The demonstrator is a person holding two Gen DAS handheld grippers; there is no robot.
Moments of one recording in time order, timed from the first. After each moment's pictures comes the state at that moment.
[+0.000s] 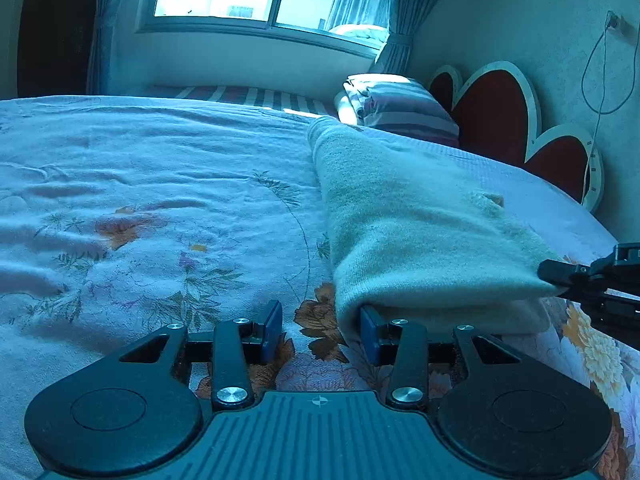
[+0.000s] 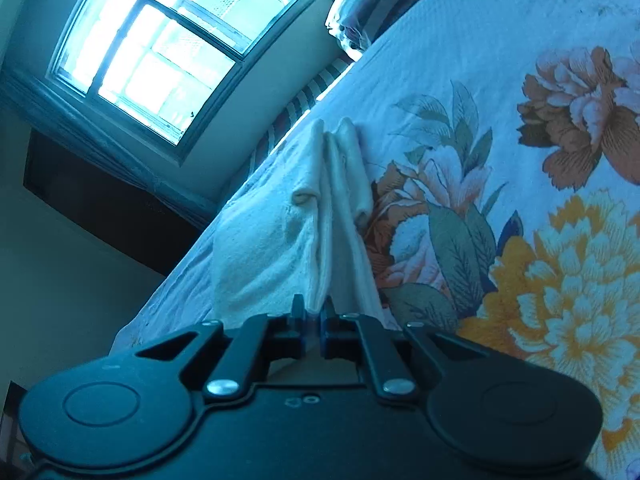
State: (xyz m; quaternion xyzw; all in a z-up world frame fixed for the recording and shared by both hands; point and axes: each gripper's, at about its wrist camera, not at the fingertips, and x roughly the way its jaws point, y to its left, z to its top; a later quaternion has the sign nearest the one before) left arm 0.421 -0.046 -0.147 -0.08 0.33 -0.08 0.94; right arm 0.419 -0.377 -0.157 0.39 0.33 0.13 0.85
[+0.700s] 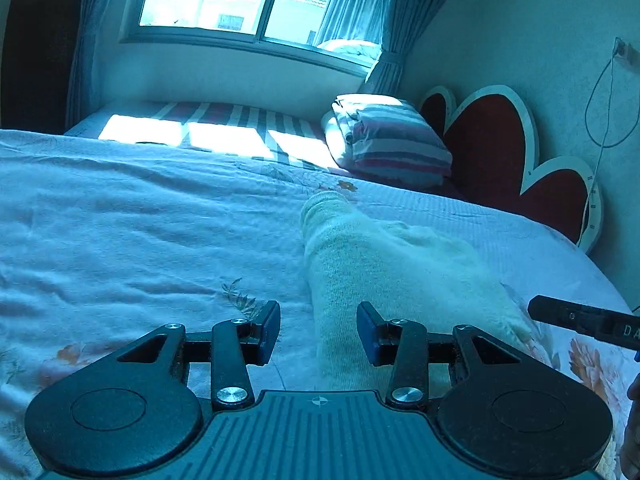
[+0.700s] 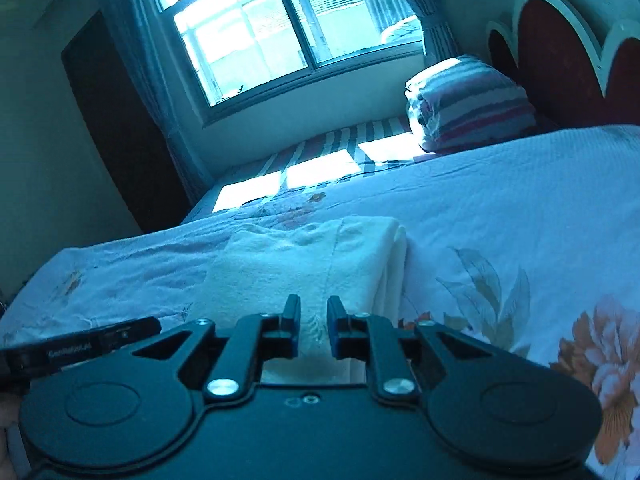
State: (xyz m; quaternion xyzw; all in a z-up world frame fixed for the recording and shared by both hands) left arm 0.538 -0.051 -0.117 -0.10 0.31 -0.10 0.94; right arm 0.485 -0.344 -0.100 0.12 0.28 0.15 0.94
